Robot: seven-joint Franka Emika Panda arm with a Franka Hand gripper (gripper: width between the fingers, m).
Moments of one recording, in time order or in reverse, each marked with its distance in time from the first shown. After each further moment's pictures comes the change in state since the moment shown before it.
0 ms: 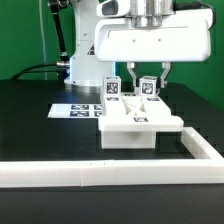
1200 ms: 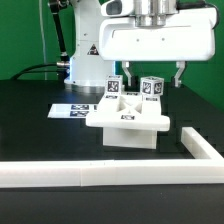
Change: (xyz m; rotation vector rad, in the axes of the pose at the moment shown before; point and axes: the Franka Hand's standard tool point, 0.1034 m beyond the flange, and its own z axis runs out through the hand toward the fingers) arm -0.005 -0.007 -0.001 0.000 0.001 -0.196
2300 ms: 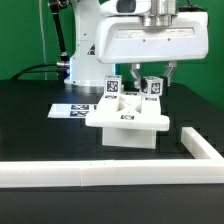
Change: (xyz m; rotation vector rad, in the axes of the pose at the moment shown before) arm 0.002 0.005 0.001 -0.010 -0.001 -0.549
